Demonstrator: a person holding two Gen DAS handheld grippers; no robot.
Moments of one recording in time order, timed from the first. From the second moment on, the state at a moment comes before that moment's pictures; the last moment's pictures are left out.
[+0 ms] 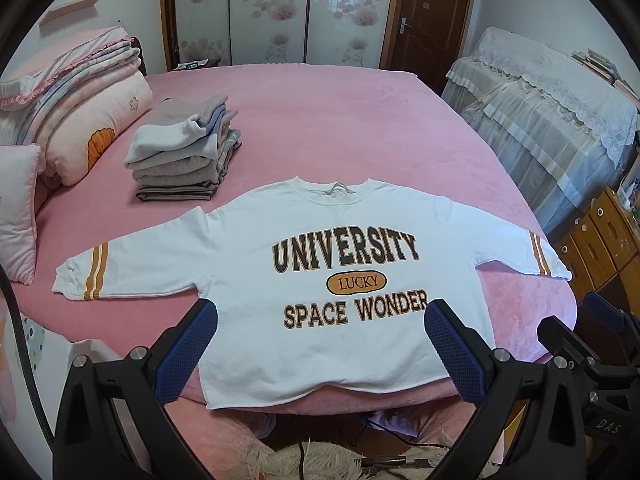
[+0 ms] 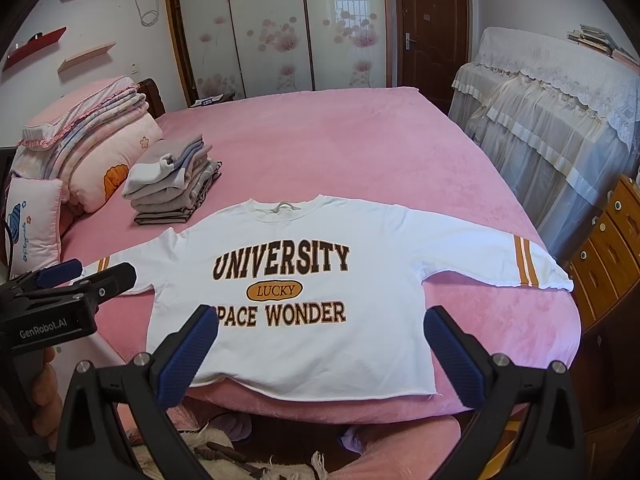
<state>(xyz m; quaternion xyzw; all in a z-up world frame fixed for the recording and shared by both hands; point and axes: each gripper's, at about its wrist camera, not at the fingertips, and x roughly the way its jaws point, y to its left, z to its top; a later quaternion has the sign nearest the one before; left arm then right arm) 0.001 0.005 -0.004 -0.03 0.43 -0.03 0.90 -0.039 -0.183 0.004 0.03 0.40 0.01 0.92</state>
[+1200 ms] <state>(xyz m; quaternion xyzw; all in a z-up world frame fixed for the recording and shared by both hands) 0.002 0.003 -0.009 -0.03 0.45 -0.03 0.89 -0.049 -0.180 0.004 0.04 0.41 0.02 0.91</state>
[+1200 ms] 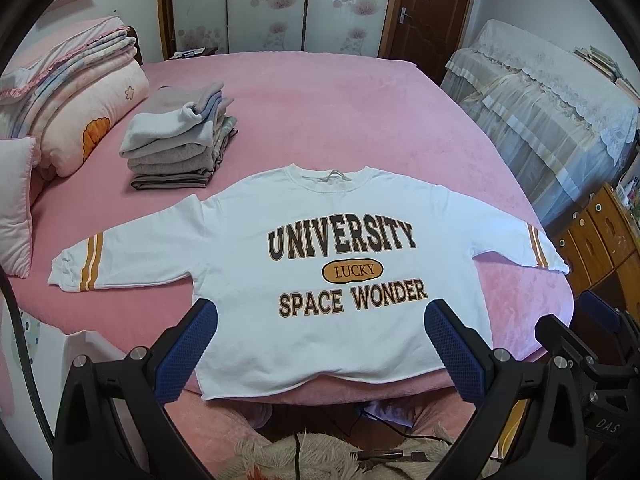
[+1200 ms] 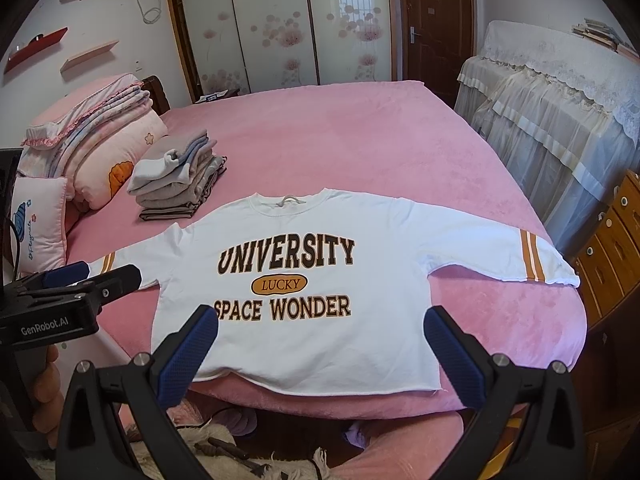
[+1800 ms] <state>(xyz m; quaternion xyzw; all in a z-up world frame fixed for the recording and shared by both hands) 0.004 -0.003 -0.012 -0.03 0.46 -0.03 0.89 -0.056 -0.183 -0.004 0.06 0.41 0.02 0.91</state>
